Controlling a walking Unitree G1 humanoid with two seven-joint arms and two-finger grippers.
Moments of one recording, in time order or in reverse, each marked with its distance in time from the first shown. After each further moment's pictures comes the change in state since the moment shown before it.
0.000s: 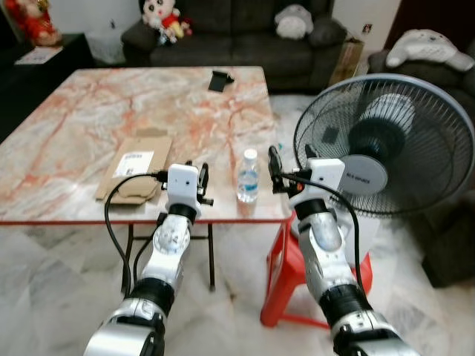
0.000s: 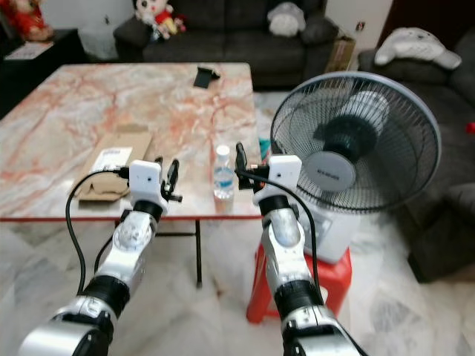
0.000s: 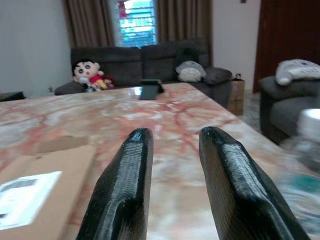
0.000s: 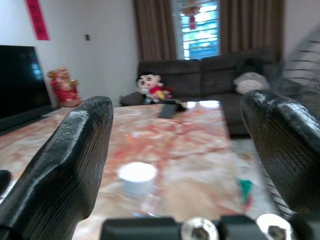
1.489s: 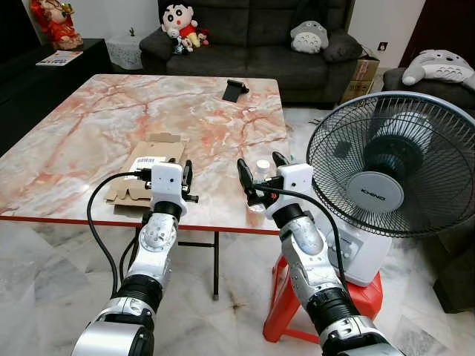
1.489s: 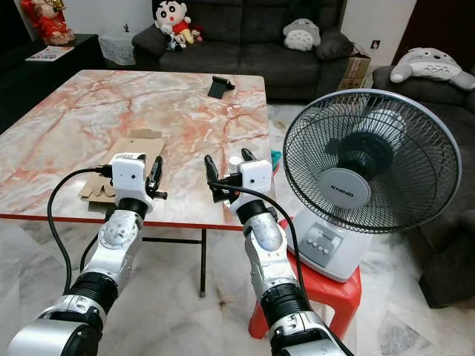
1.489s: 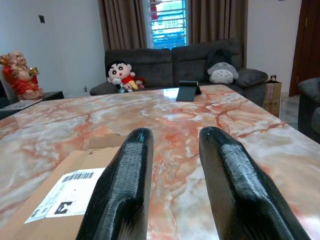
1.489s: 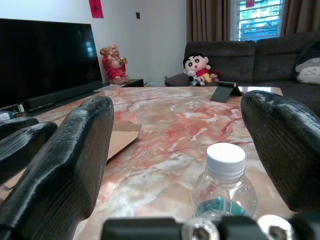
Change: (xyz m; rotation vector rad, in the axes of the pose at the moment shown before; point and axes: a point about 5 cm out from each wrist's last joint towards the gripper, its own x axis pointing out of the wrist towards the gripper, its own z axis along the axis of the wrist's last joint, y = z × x) left arm -0.001 0.023 -0.001 0.027 0.014 0.063; right arm -0.004 0.026 -0.012 0.023 0.098 0.155
